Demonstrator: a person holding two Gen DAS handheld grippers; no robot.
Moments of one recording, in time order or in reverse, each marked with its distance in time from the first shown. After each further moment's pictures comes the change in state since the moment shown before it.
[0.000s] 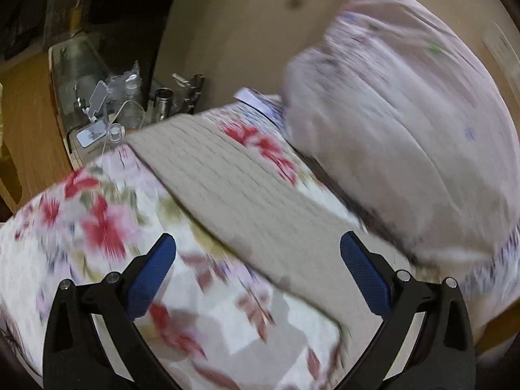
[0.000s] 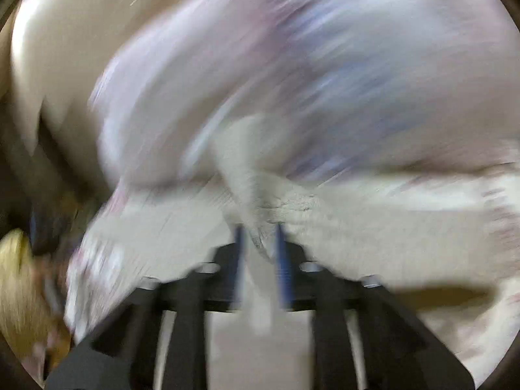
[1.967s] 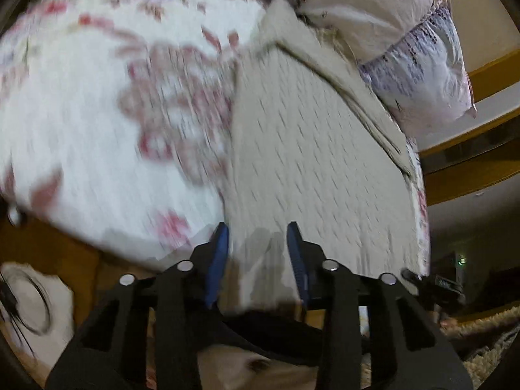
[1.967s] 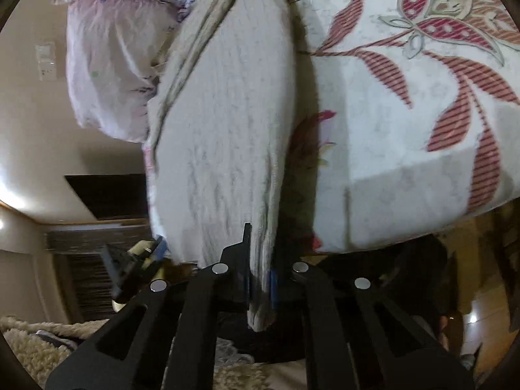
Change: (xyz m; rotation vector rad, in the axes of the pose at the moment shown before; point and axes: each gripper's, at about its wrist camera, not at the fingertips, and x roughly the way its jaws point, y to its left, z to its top) left arm -0.094 -0.020 -0.218 0.317 0.568 -0.307; right arm -0.129 -0.114 -0.254 0.804 0.324 0.302
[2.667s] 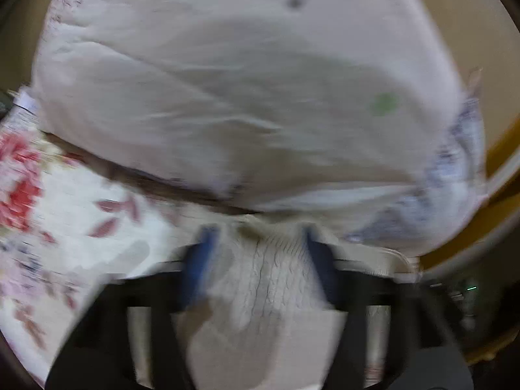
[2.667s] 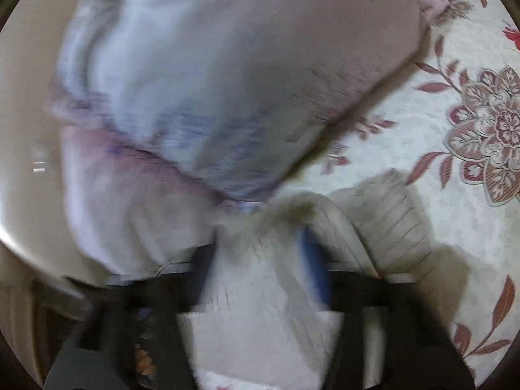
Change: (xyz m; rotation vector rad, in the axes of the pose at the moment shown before) left arm 0.057 -0.092 0.288 0.088 -0.310 0.035; right arm 0.024 0.126 0.276 -0.080 -0.458 -0.046
